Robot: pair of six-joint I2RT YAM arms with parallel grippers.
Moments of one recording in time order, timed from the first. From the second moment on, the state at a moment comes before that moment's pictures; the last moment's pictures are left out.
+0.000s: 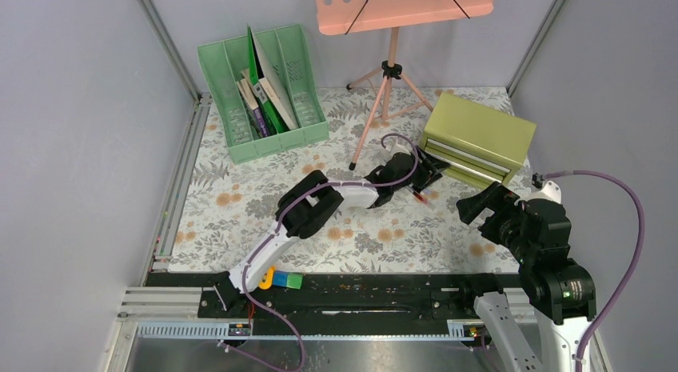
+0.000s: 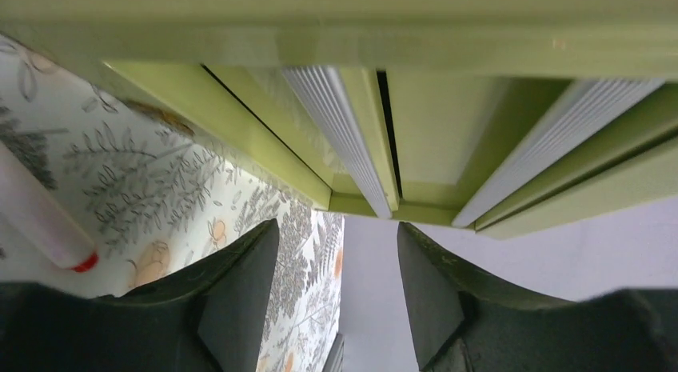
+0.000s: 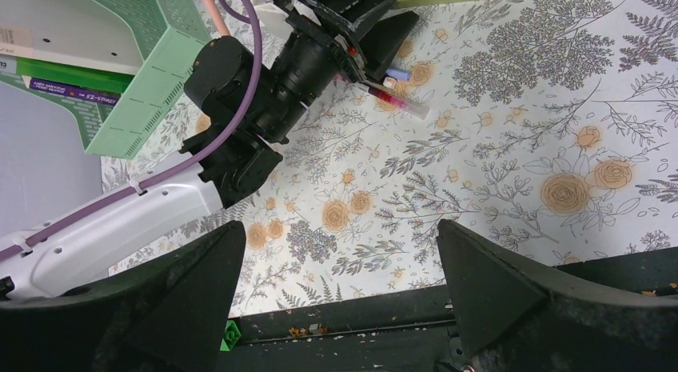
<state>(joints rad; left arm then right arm) -0.93 2.53 1.75 0.57 0.04 -1.48 0.12 0.47 1.06 -1.12 0.01 0.65</state>
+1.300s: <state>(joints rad) -0.94 2.66 1.97 0.52 -0.15 -1.65 0.12 0.46 1.06 -1.12 0.01 0.61</state>
